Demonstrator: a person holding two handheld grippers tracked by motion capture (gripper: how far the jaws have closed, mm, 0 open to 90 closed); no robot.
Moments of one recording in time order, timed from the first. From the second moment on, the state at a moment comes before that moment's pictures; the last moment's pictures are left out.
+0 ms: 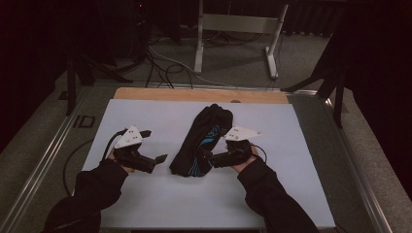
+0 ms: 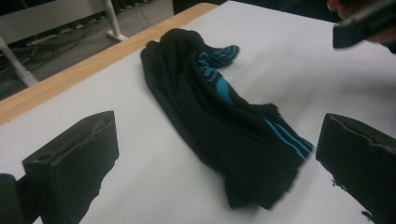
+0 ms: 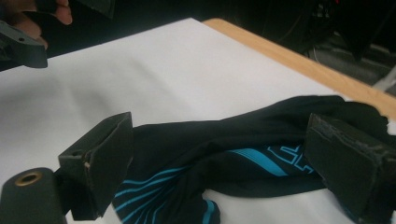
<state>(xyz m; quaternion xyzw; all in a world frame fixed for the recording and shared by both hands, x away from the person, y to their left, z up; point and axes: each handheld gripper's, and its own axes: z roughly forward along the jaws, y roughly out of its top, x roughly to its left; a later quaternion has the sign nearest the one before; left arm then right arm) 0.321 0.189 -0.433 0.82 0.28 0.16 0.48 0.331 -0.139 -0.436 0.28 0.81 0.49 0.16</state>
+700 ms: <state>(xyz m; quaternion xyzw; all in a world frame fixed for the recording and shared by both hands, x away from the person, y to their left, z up) 0.371 0.151 -0.488 0.84 0.34 0.10 0.41 0.340 -0.102 -0.508 0.33 0.84 0.41 0.10</state>
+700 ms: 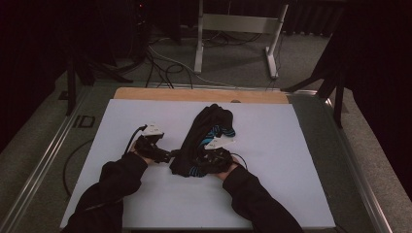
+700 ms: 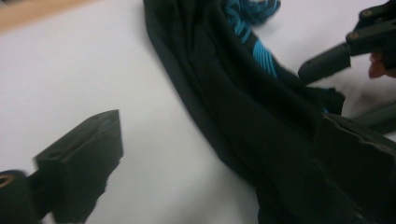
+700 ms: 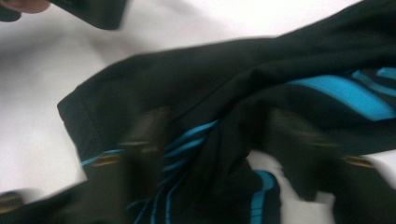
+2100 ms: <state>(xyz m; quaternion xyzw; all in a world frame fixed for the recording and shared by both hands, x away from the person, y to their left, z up) 0.365 0.127 -0.501 0.88 0.31 0.05 0.36 0.306 -0.233 -0.487 0.35 0.85 0.35 0.19</state>
